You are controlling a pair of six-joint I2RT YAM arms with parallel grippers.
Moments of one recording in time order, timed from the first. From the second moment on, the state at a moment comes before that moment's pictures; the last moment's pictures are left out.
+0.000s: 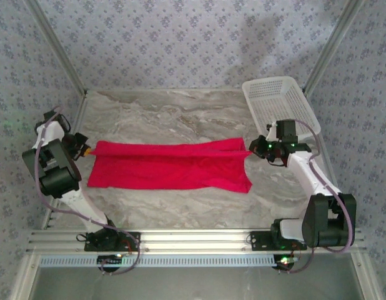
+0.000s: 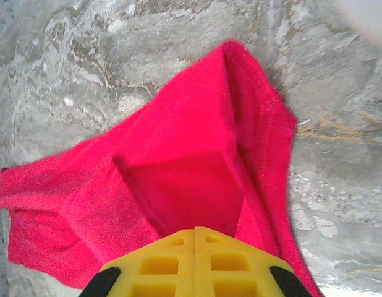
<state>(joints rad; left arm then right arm) 0.48 1.88 1.42 -0.94 0.22 -0.54 0.02 1.29 0.85 -0.47 -0.46 0.52</state>
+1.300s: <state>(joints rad) 0.13 1.72 1.10 -0.61 0.21 -0.65 0.50 1.82 1.23 -0.53 -0.22 0.41</state>
